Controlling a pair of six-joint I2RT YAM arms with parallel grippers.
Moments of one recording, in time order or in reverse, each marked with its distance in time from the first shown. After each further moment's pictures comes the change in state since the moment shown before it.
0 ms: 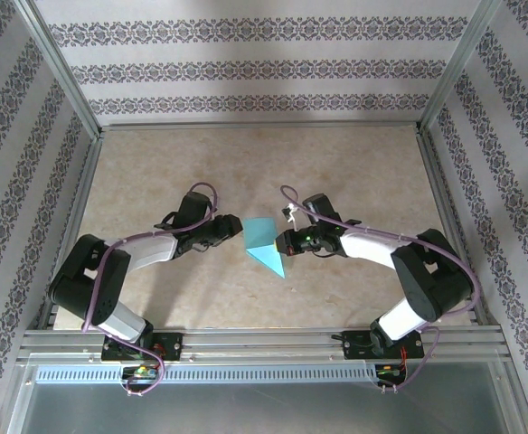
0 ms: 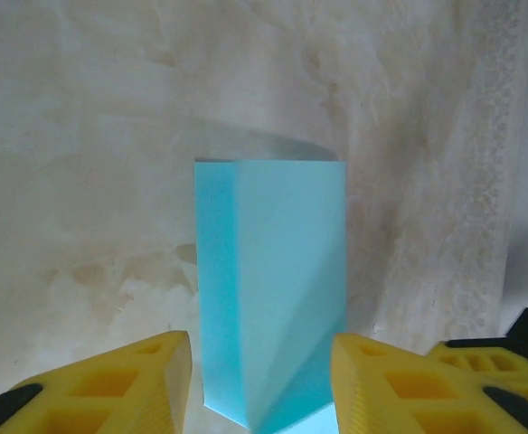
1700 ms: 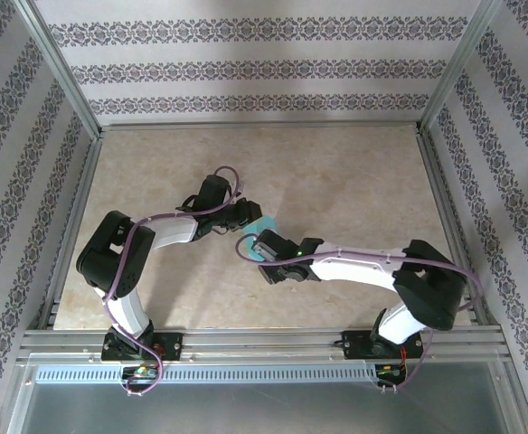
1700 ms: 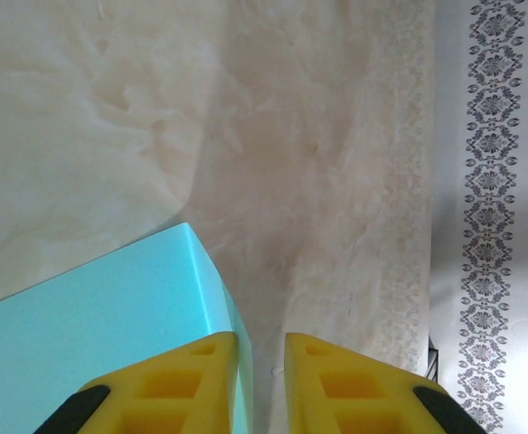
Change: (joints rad) left arm -0.056 0.205 0.232 0.090 0.114 -0.023; right arm 0.495 0.025 0.175 -0.426 0.800 -0.019
